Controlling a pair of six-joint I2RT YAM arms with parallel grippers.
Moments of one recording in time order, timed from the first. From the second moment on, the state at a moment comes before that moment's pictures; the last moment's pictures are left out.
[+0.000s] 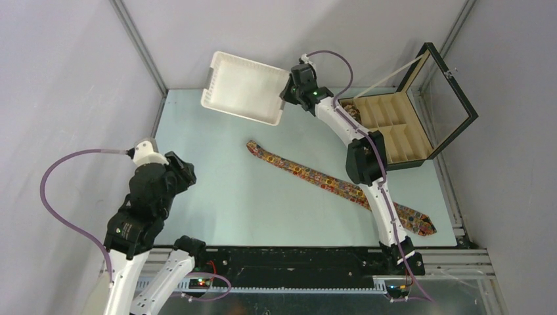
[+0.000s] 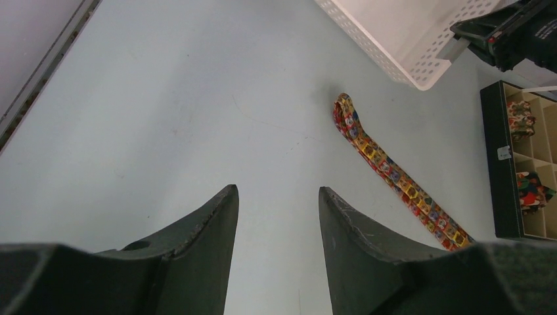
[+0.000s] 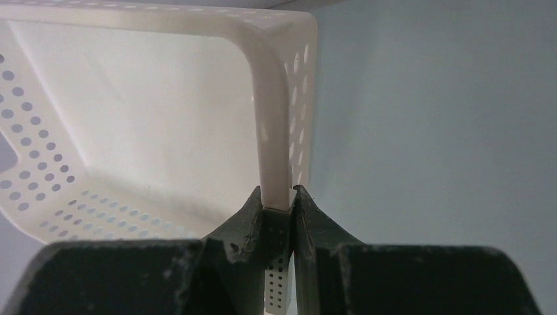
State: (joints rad) left arm -0.30 0.55 1.03 -0.93 -0.39 -0.53; right arm 0.50 2.46 2.35 -0.39 0.03 0.72
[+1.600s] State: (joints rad) left arm -0.30 0.66 0.80 -0.58 -0.29 -0.53; right arm 0.26 1.60 1.51 -0.36 0.00 0.60
